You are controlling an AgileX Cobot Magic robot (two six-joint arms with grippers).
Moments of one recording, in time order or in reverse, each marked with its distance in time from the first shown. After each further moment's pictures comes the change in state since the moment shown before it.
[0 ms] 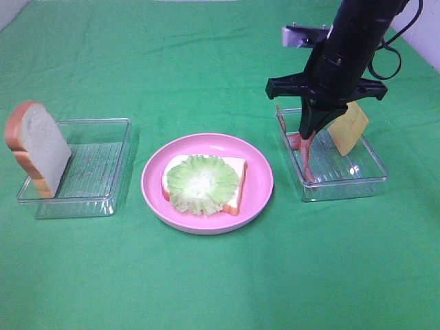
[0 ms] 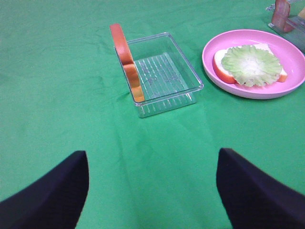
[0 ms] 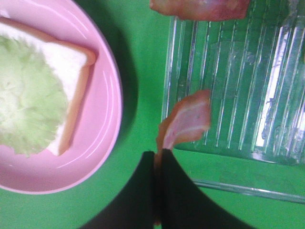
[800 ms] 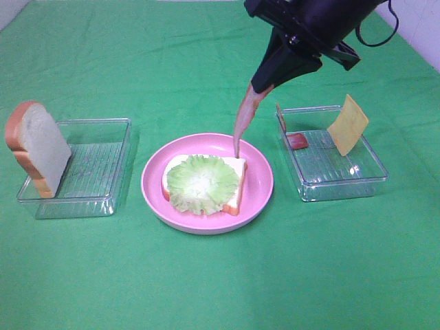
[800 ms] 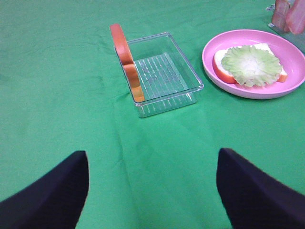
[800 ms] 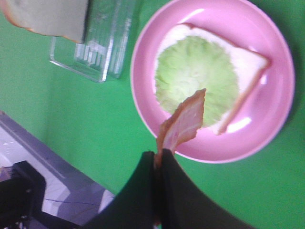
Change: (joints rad) left arm 0.000 0.000 0.000 0.000 0.000 0.000; right arm 0.000 -0.149 0.000 0.485 0.063 -0.267
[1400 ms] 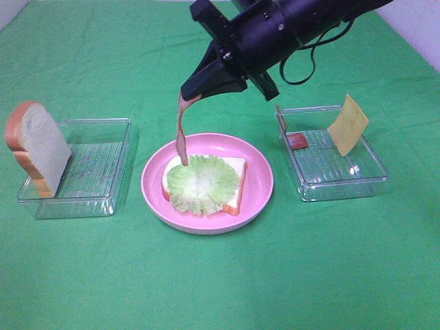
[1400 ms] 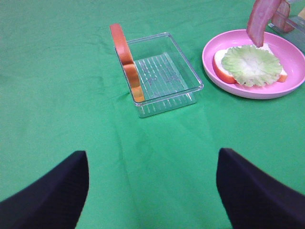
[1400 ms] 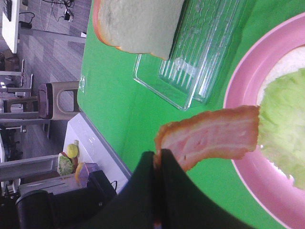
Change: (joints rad) left arm 0.000 0.000 0.000 0.000 0.000 0.000; right arm 0.066 0.178 0.000 0.383 -0.086 -0.197
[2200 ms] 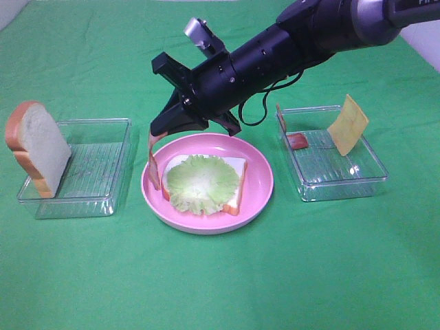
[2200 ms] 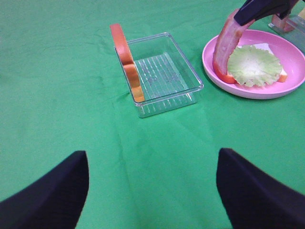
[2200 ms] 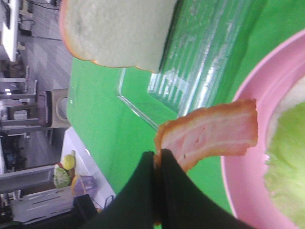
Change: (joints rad) left arm 0.000 0.000 0.000 0.000 0.000 0.000; right arm 0.085 0.158 0.000 0.081 -0.152 -0.078
